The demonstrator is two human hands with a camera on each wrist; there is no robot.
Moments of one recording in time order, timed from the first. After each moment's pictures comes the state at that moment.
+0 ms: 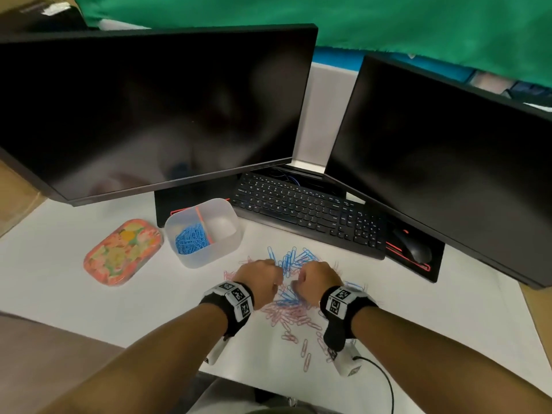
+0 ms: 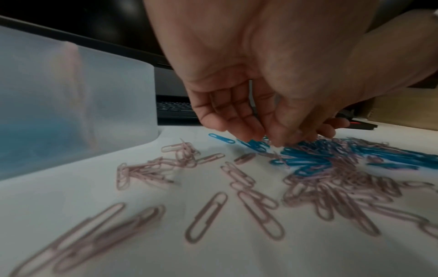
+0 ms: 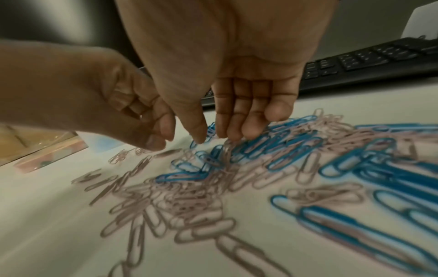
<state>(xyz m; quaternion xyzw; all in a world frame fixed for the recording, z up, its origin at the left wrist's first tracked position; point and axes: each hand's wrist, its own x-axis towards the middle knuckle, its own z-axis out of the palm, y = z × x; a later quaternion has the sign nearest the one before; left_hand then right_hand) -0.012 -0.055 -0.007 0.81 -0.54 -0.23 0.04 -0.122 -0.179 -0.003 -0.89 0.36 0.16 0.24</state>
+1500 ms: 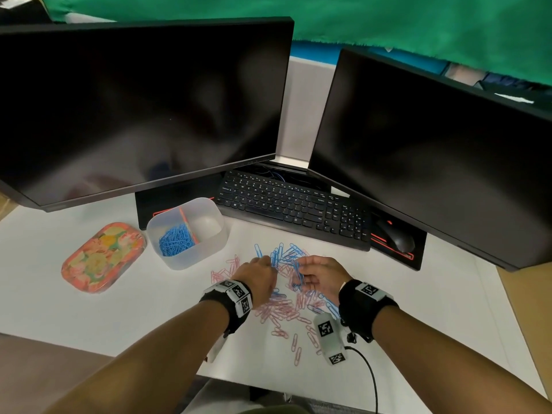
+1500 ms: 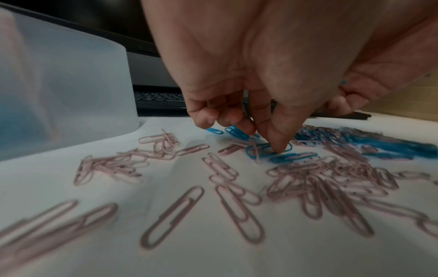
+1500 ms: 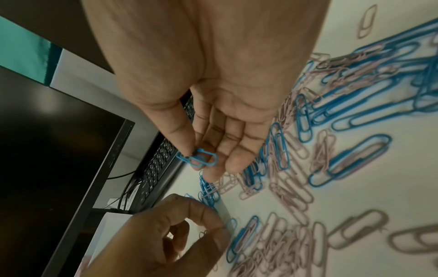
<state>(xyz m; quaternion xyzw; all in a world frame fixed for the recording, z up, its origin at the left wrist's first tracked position) -0.023 -0.069 -0.021 0.79 -0.57 -0.23 0.02 -0.152 -0.203 0.001 -0.54 0.44 0.01 0.72</state>
